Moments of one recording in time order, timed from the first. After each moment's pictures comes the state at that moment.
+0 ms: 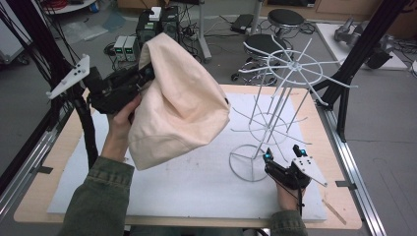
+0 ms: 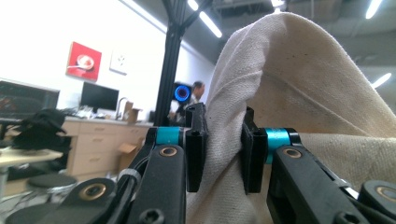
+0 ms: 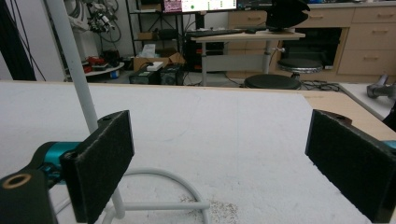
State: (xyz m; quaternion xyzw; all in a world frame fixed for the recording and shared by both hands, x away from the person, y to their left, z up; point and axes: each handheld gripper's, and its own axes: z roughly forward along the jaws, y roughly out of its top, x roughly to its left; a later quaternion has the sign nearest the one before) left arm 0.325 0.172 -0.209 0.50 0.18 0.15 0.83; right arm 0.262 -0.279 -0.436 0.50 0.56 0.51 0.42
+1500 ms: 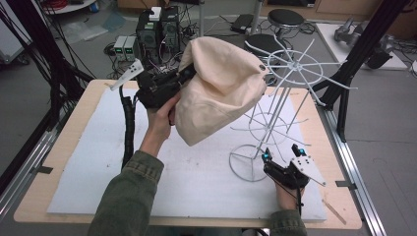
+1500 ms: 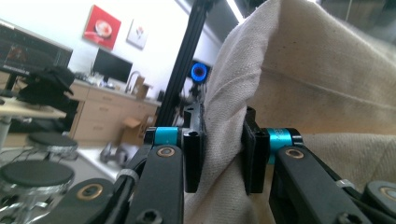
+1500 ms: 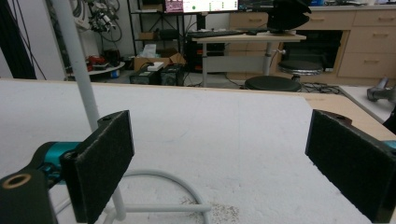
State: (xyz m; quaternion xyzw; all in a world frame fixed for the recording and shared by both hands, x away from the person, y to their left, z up) left arm 0.373 0.107 -0.261 0.52 0.26 0.12 0.80; right arm 0.263 -0.276 -0.436 0.49 0.57 0.51 0.42
